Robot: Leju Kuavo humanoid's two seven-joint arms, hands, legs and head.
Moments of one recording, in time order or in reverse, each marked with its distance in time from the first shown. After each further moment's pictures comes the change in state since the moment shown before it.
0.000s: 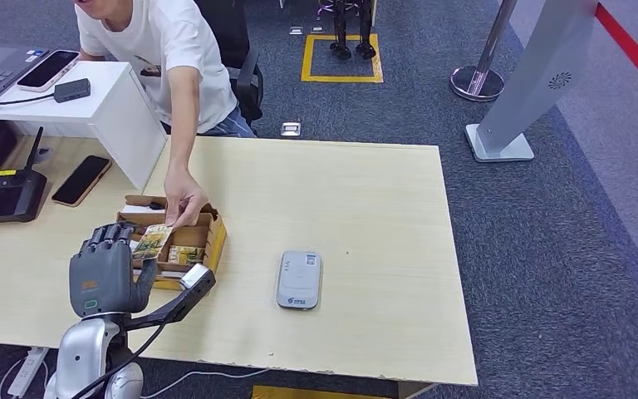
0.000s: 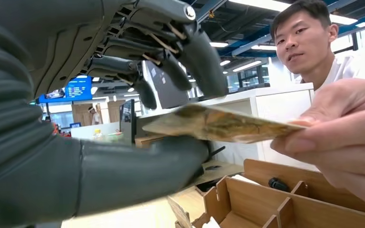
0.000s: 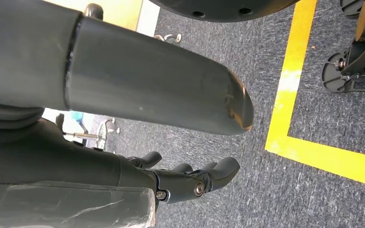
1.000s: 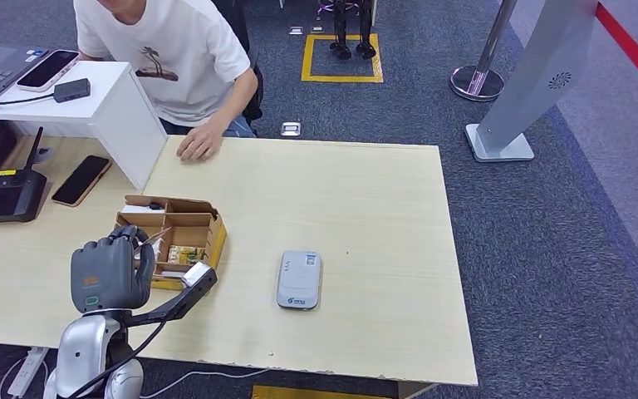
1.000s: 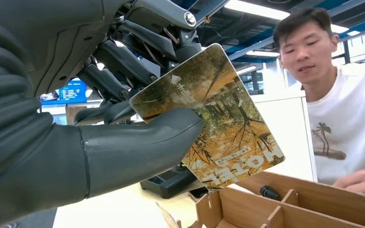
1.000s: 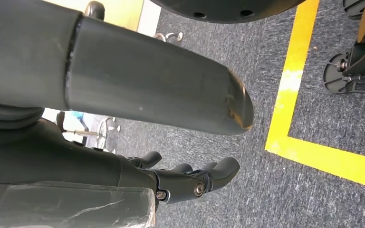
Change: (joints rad) left arm -0.020 0.000 0.000 0.006 0.000 0.008 -0.029; right arm 0.000 0.000 0.008 0.000 0.010 0.007 0.000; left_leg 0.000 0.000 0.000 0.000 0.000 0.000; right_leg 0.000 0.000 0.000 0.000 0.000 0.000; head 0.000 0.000
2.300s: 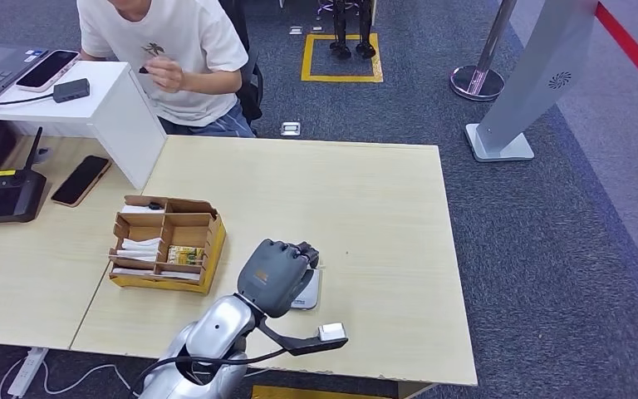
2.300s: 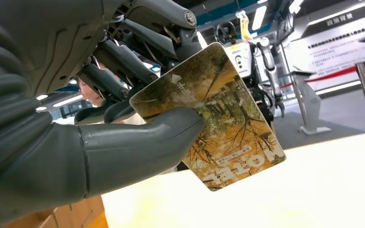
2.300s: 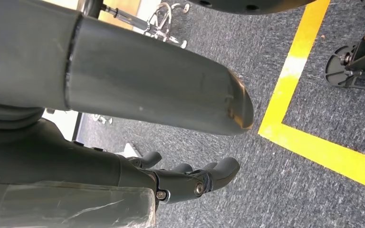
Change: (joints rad) left arm -0.254 -0.016 -0.531 0.405 0.096 -0.031 -0.188; right arm -0.001 -0.015 0.063 0.002 0.080 0.026 -0.041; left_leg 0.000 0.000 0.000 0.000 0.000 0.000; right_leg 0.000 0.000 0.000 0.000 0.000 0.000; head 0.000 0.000
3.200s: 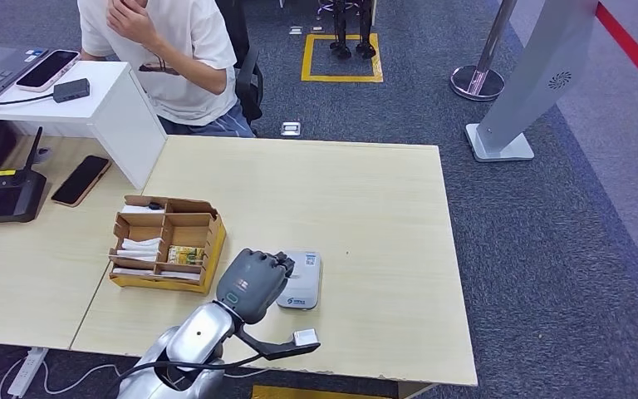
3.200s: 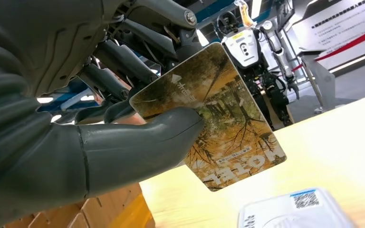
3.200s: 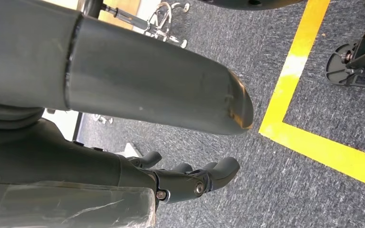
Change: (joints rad) left arm 0.015 0.125 -0.013 -0.020 -0.034 -0.023 0.053; right arm 0.000 -0.005 -0.002 0.001 0.001 0.001 -0.001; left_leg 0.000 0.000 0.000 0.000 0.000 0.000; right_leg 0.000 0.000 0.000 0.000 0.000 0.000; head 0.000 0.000
